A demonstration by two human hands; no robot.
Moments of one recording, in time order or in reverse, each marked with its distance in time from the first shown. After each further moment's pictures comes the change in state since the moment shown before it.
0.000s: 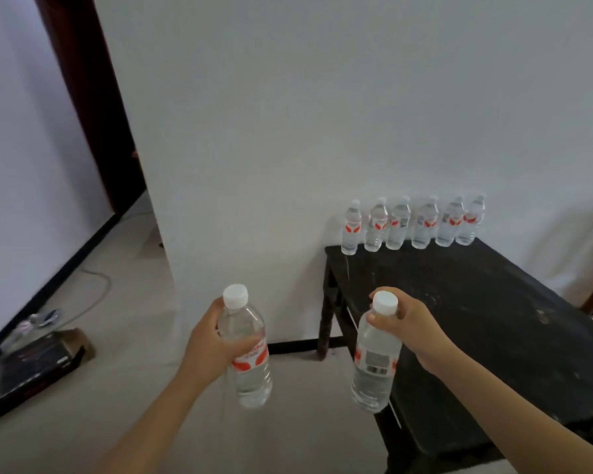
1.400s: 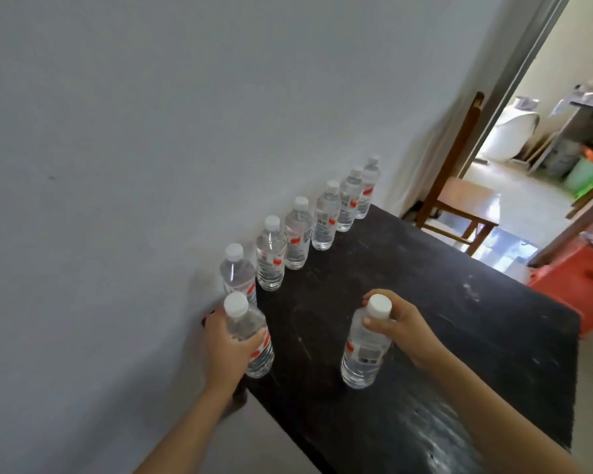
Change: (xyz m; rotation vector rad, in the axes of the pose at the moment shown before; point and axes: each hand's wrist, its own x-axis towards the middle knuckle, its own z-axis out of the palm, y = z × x) left_hand 0.466 -0.056 0.320 0.044 -0.410 0.065; right_hand 0.352 0.104 -0.132 0.095 0.549 0.331
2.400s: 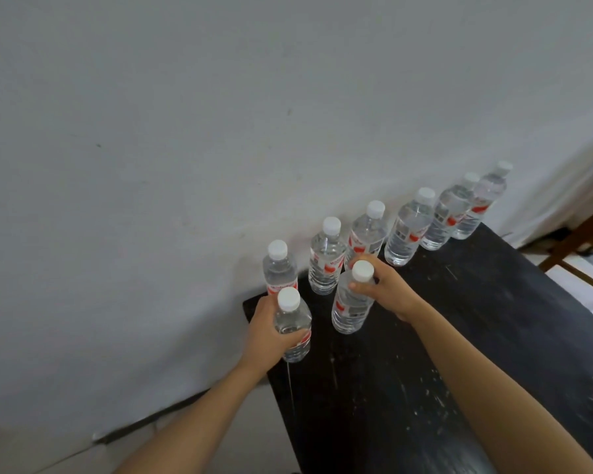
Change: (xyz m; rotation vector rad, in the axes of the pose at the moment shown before) left_hand 0.034 -0.016 0.055 0.050 -0.021 -0.124; right_hand 0.188 -0.005 0.047 -0.142 -0.535 -0.174
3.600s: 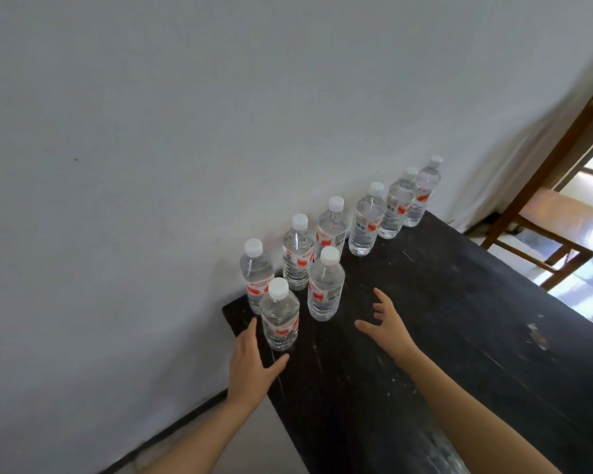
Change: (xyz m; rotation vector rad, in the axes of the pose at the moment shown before) left_hand -0.049 -0.040 0.005 0.302 -0.065 -0.025; right_hand -0.096 0.056 0.027 0.032 0.378 0.362
